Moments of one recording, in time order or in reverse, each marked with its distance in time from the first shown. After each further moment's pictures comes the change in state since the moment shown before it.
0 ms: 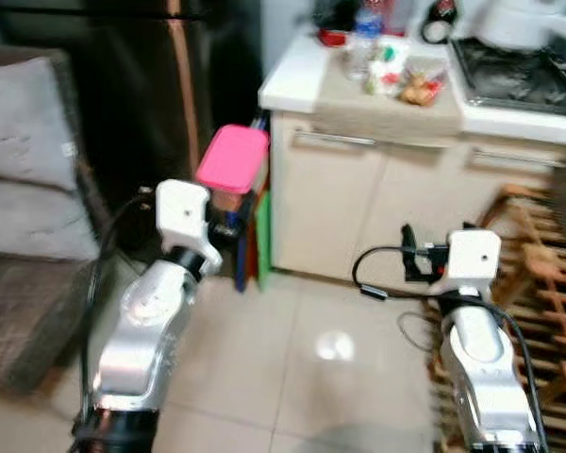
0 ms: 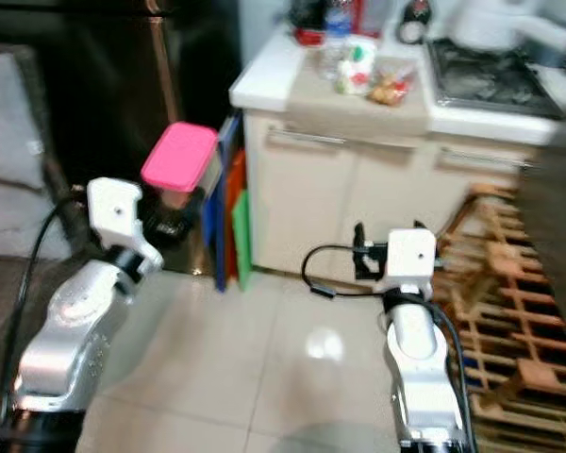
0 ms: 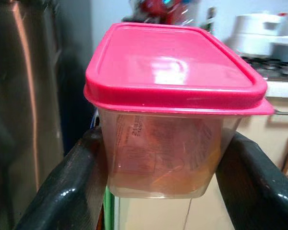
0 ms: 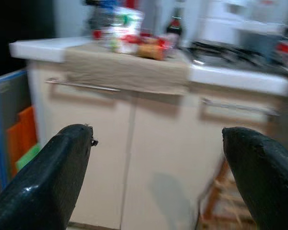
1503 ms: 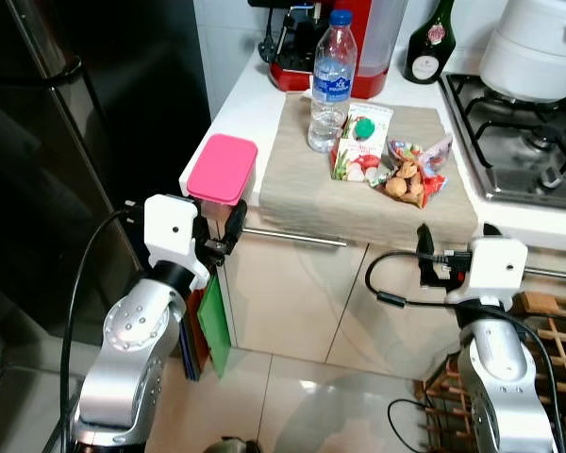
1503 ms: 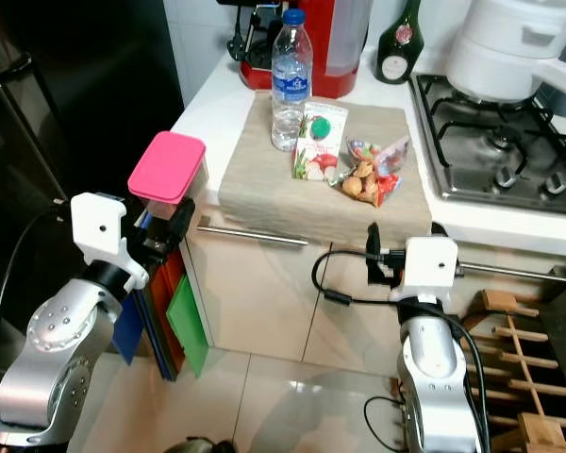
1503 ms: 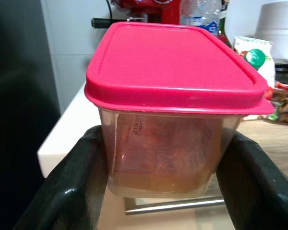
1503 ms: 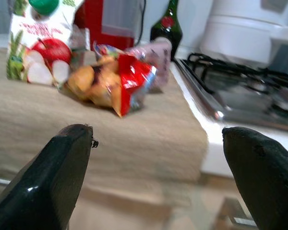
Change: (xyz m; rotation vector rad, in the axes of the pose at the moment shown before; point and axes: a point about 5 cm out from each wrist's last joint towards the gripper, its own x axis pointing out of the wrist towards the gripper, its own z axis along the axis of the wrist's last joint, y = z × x) left arm -0.021 -0.028 0.014 0.090 -0.053 -0.134; right arm -0.023 -0.020 0.006 -0.083 -0.013 -0.042
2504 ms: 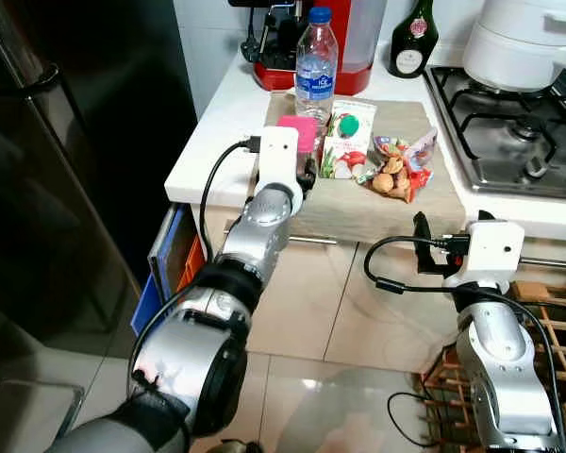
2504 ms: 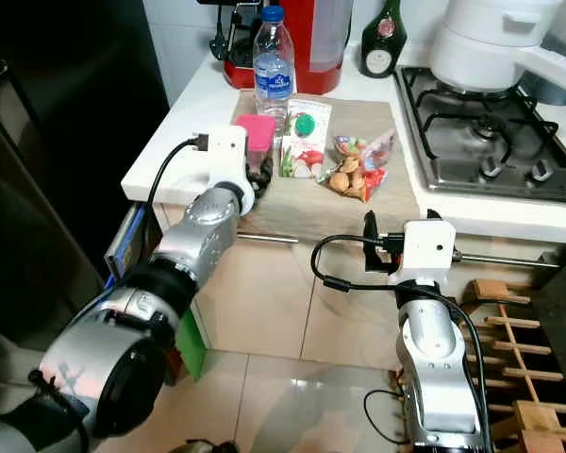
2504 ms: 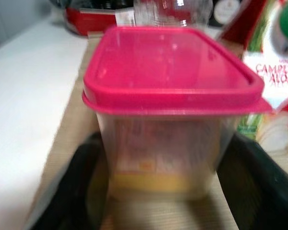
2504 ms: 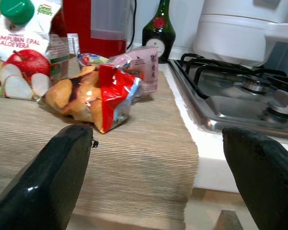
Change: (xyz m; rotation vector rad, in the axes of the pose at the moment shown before) left arm 0.138 -0.051 -0.023 -0.074 0.228 0.102; right arm 0.021 0.001 0.014 0.015 -0.020 0.021
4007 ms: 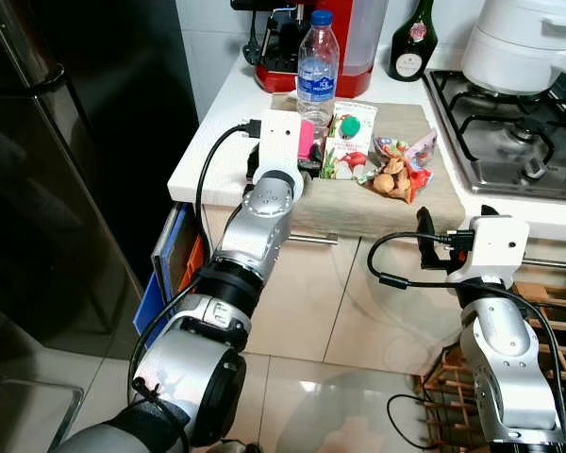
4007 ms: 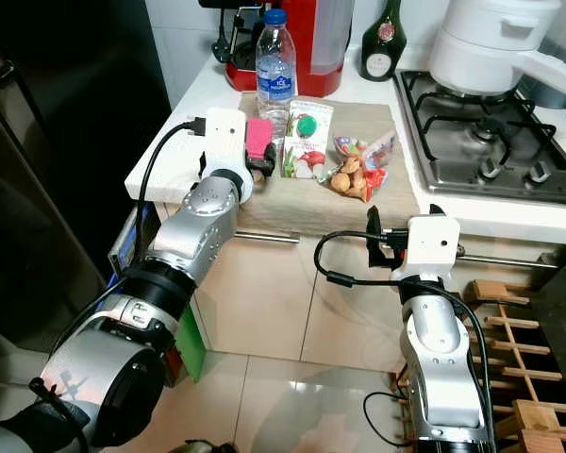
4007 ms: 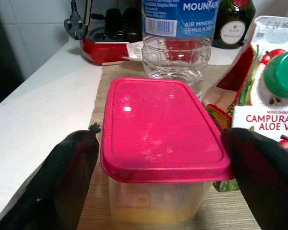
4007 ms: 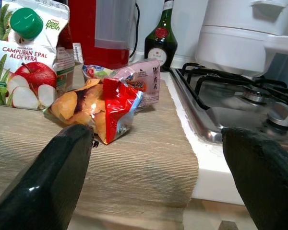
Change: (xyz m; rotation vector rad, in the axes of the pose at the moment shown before) left arm 0.007 -0.015 0.030 0.041 -0.029 0.043; right arm 0.003 -0.004 0.003 0.001 -0.017 0.009
